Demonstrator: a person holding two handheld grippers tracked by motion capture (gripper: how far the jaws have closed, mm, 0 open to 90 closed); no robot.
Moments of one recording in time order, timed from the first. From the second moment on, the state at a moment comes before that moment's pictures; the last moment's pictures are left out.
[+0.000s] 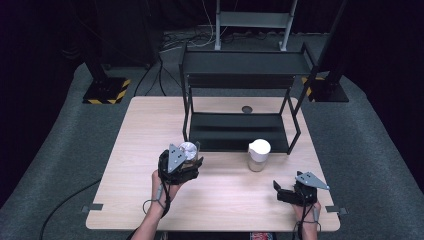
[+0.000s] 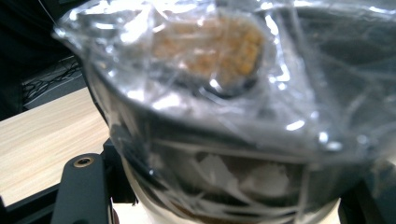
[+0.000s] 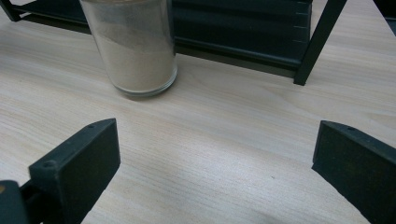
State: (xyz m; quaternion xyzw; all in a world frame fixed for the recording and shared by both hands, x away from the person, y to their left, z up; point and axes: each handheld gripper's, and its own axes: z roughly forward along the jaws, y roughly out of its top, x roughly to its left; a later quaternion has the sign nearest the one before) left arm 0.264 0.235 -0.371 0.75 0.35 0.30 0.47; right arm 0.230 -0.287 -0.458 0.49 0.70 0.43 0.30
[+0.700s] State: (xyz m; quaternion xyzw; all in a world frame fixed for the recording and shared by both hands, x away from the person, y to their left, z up) left arm 0.287 0.220 -0.355 0.76 0.33 0.31 0.47; right arm 0.231 -0.285 -0.457 0.49 0.70 0.42 0.30
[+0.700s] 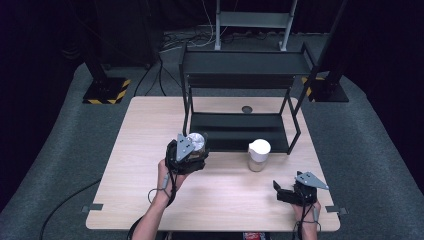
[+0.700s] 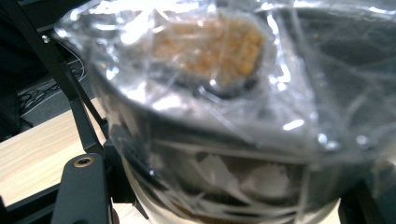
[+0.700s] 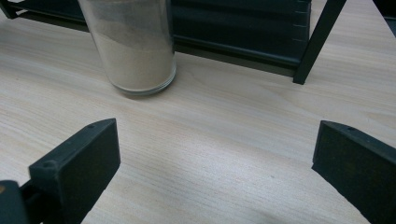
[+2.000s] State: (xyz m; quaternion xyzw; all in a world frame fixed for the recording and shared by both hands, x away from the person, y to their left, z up) left arm 0.324 0.219 -0.340 0.76 0.34 0.30 0.46; right arm 0.231 -0.284 -0.457 0.49 0.70 0.42 0.30
